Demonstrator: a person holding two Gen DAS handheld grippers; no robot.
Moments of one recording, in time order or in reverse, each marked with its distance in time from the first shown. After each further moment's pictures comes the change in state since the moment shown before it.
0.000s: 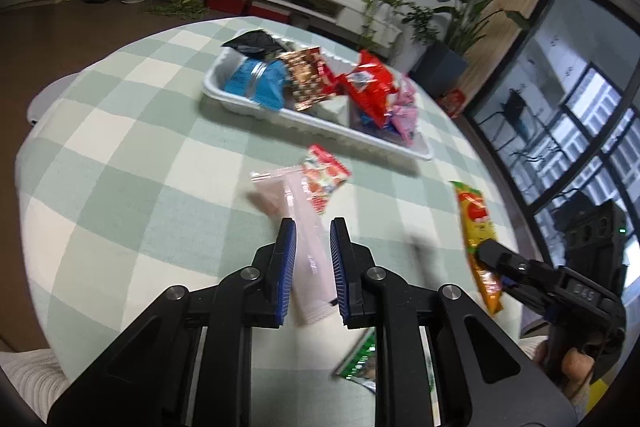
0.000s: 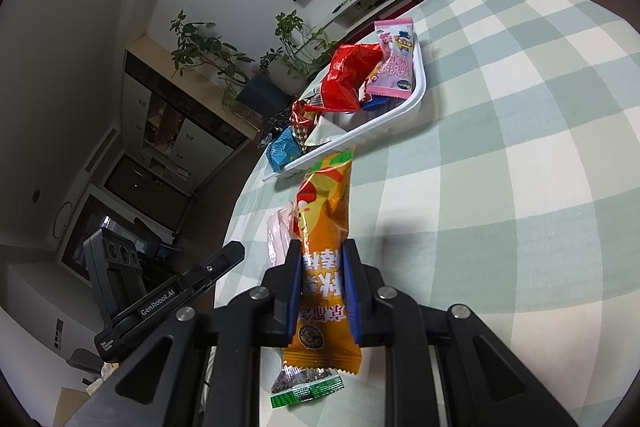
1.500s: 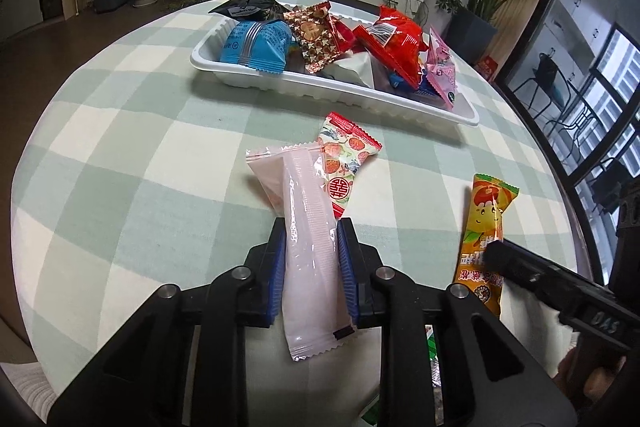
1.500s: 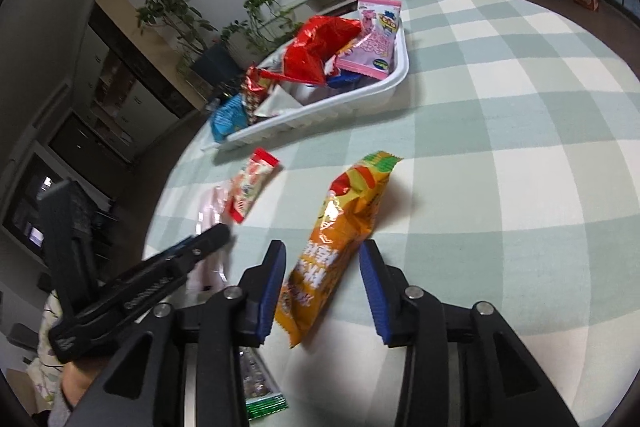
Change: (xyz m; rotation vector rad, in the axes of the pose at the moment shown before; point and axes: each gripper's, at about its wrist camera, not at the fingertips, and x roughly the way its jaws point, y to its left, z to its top) left arm 0.055 -0.014 -0.005 0.083 0.072 0.131; right arm 0.042 0.006 -0.004 -0.135 0.092 -0.279
